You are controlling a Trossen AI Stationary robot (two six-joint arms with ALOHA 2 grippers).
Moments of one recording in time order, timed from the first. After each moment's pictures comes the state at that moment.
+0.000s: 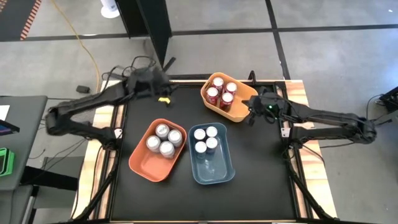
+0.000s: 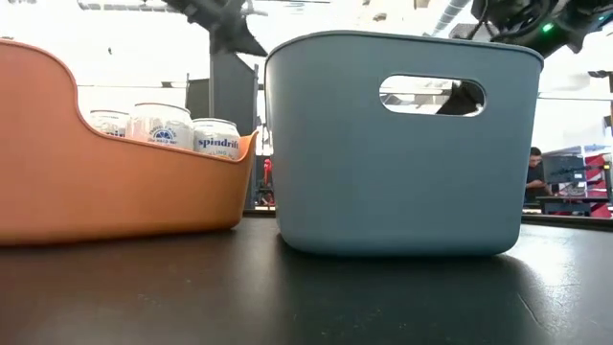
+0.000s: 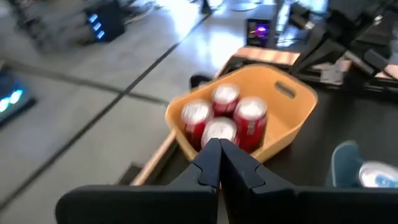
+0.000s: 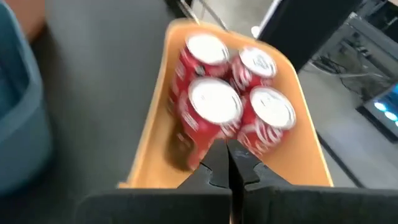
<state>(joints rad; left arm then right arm) 0.42 1.20 1.15 -0.25 -0.09 0.12 -0.34 0.86 0.58 -0.24 0.30 -0.19</state>
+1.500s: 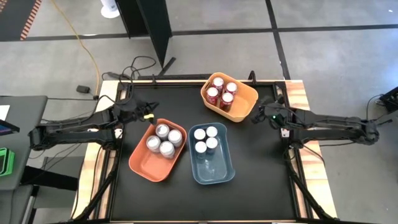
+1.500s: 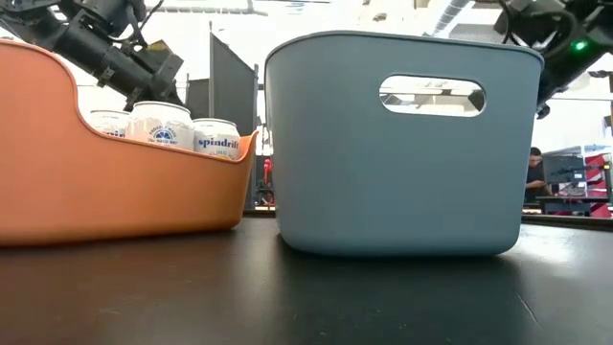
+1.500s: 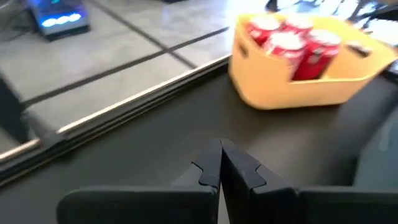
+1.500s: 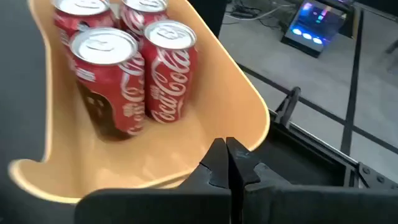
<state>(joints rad) 0.37 0.71 0.44 -0.08 -0.37 -0.24 -0.25 0.70 0.45 -0.41 0.72 0.27</state>
